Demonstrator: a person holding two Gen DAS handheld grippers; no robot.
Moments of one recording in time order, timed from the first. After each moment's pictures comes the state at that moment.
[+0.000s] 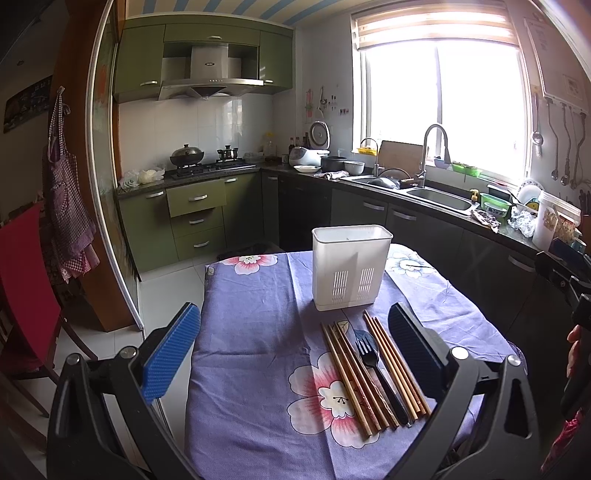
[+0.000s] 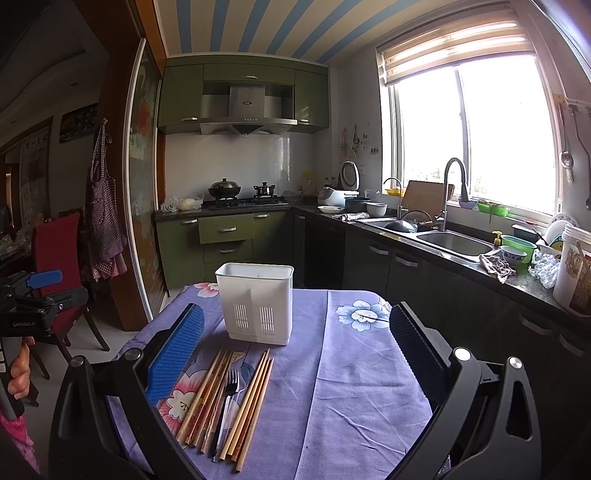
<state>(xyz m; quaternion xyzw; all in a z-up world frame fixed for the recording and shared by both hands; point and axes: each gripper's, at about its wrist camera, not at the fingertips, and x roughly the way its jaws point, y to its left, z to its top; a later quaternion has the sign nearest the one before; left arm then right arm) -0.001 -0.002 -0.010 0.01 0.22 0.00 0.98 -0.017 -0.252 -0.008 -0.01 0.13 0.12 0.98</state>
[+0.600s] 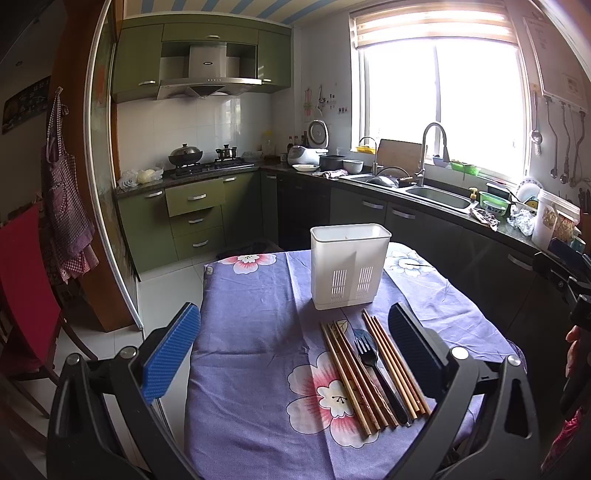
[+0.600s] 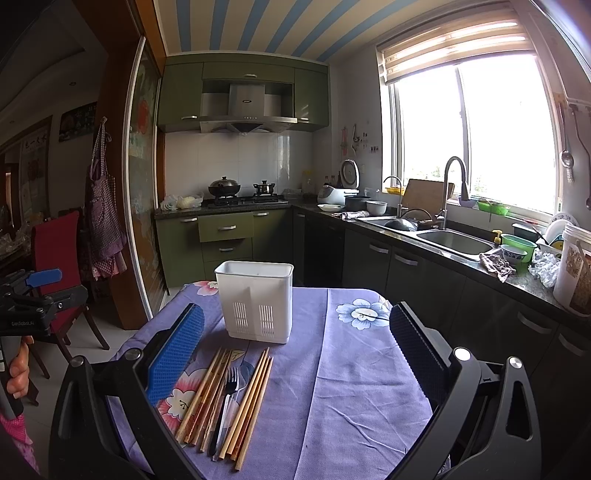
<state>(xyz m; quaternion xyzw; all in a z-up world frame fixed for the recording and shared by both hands) -0.001 -0.003 -0.013 0.01 0.22 0.00 0.98 -0.016 -0.251 -0.008 -0.01 0.14 0.12 0.98</state>
